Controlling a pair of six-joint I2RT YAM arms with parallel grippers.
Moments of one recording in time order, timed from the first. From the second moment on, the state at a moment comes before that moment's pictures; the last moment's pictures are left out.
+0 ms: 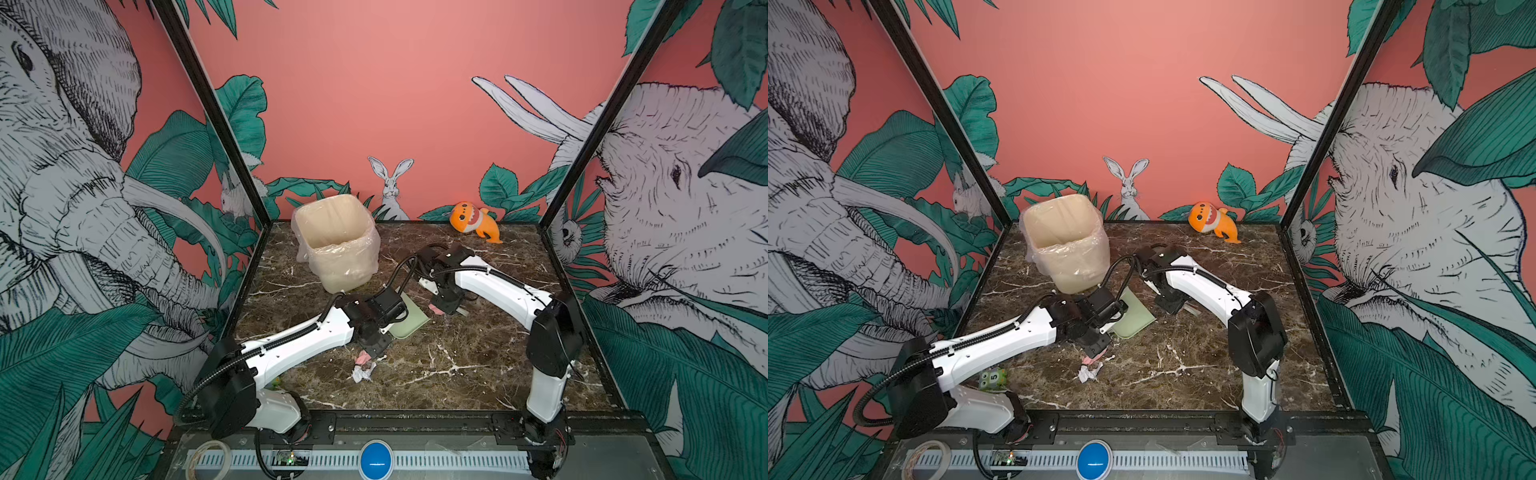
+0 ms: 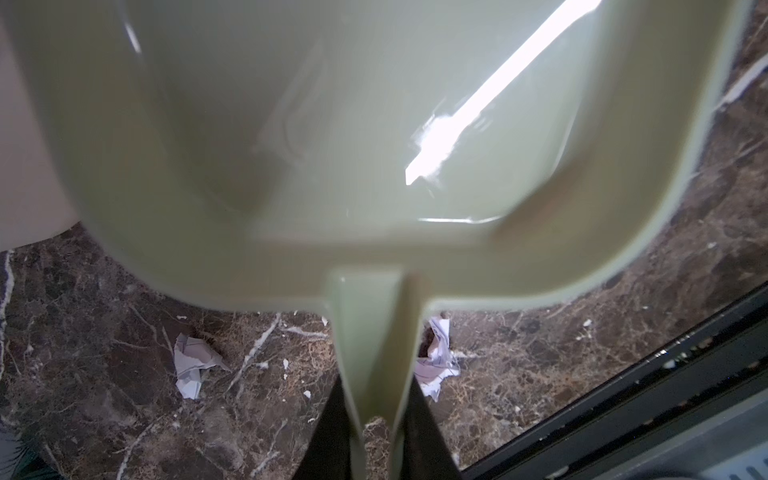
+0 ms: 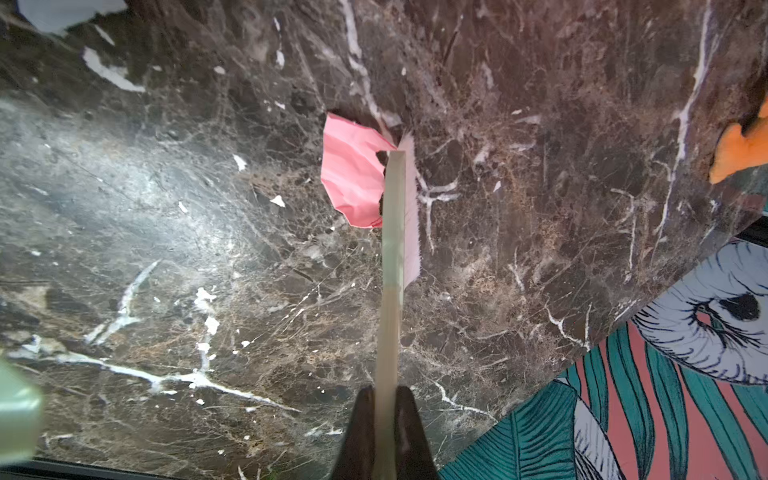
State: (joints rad) left arm -0.95 1.41 1.07 -1.02 -0.16 -0.05; right arm 0.73 1.86 1.64 -1.33 0.32 -0.18
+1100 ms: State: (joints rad) left arm -0.93 1.83 1.31 -1.02 -0.07 0.10; right arm 0.54 1.92 1.86 -1.41 0.17 -0.05
